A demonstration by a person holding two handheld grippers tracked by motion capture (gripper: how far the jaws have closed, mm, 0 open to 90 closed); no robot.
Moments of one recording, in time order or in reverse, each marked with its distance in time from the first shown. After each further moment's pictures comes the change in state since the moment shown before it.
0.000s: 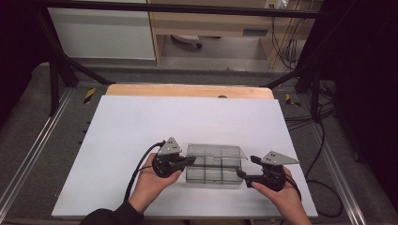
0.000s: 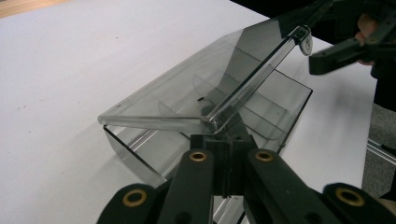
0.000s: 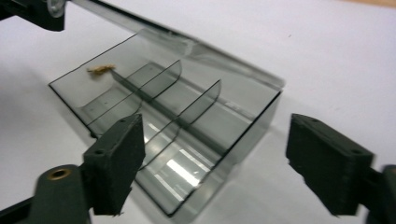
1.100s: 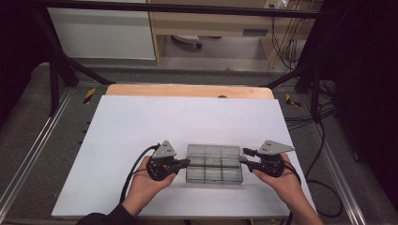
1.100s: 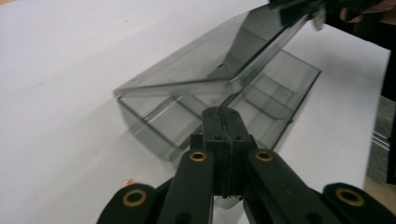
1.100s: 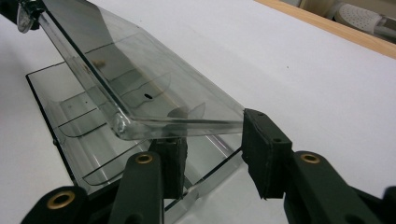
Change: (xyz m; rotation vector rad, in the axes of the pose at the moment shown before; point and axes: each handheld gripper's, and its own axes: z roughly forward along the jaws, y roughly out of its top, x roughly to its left) left arm 0.008 -0.017 -0.013 0.029 0.045 -0.010; right arm -0.018 0.022 0.015 0.009 0.045 -0.178
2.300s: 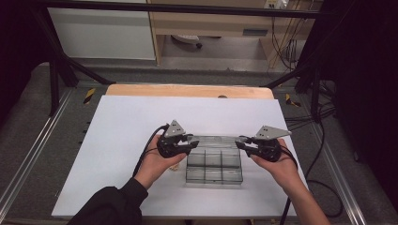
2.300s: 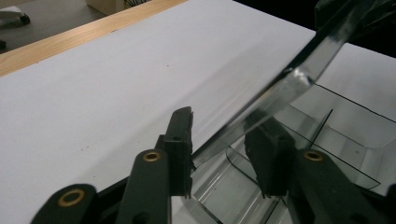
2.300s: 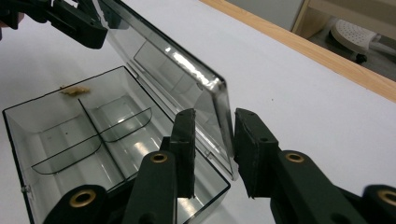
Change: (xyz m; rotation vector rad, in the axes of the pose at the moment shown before) left arm 0.033 0.042 0.043 -0.062 0.067 0.050; right arm -0.020 0.034 0.012 -0.014 -0.003 -0.031
